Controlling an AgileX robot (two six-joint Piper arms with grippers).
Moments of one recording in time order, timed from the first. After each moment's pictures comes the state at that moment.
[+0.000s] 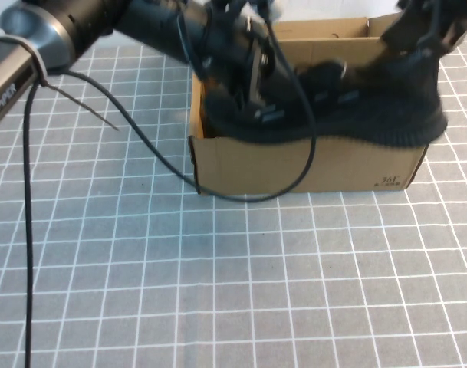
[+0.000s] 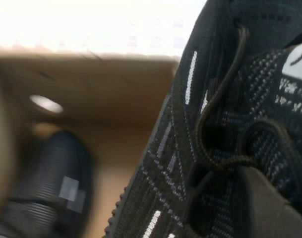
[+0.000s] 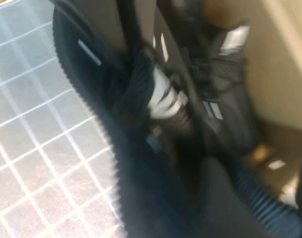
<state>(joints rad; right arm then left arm) 0.32 1.62 -1.92 0.24 1.25 -0.75 -0.41 2.02 -1.98 -0.88 1.17 1.39</state>
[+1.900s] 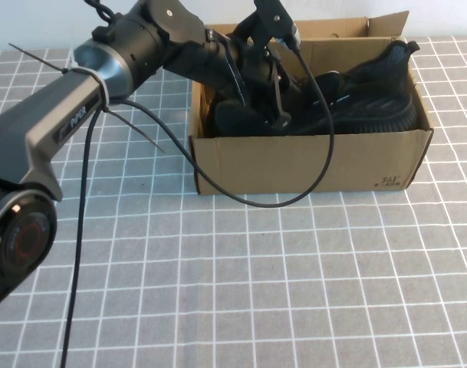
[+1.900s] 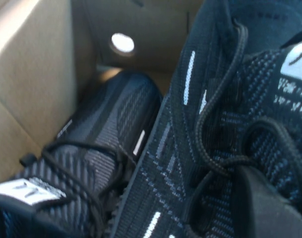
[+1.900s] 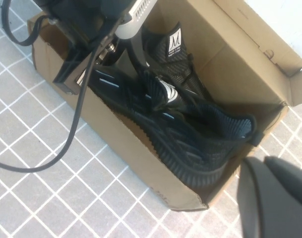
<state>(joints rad) 0.32 1.50 -1.93 0.15 1.27 -0.50 -0.45 2.21 -2.05 -0.80 0.89 1.30</state>
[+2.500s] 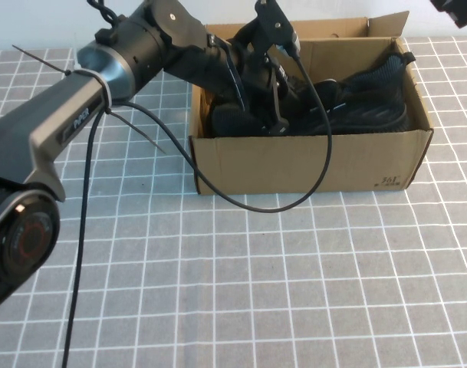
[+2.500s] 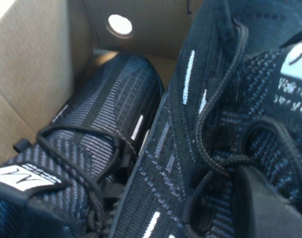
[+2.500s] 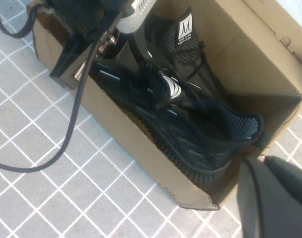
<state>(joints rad) 0.32 1.55 -1.93 0.15 1.27 -0.51 -0.45 2.23 -2.05 -0.77 0.90 1.29</state>
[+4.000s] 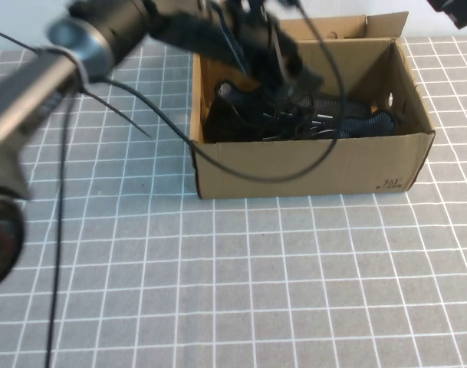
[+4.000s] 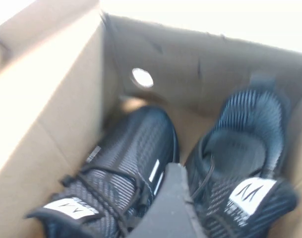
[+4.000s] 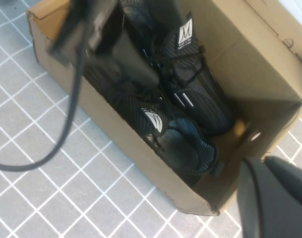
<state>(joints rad) 0.32 1.55 -1.93 0.16 1.27 -0.53 -0.46 2.12 -2.06 -0.75 0.88 1.15</state>
